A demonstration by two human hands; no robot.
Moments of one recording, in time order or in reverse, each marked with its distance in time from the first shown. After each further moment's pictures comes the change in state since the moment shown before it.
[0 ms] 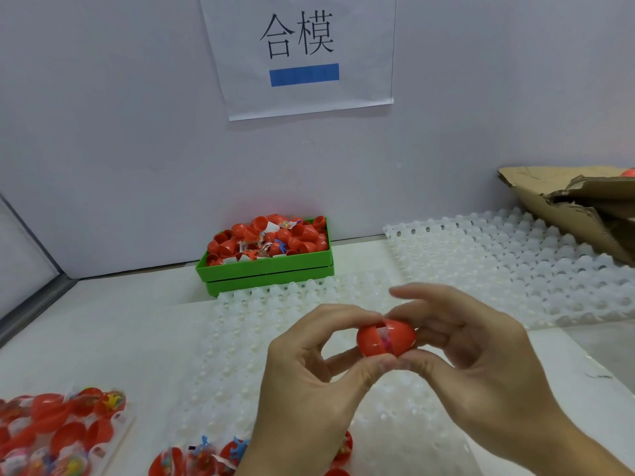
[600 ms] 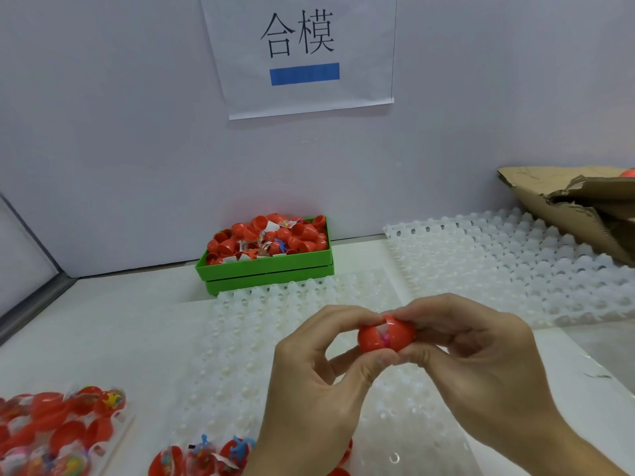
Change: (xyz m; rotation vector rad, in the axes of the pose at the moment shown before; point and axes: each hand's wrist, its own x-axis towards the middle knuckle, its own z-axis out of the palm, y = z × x) left_hand -0.001 -0.003 0.004 0.055 0.013 -0.005; right_hand 0.000 0.004 0.003 0.004 0.095 -0.029
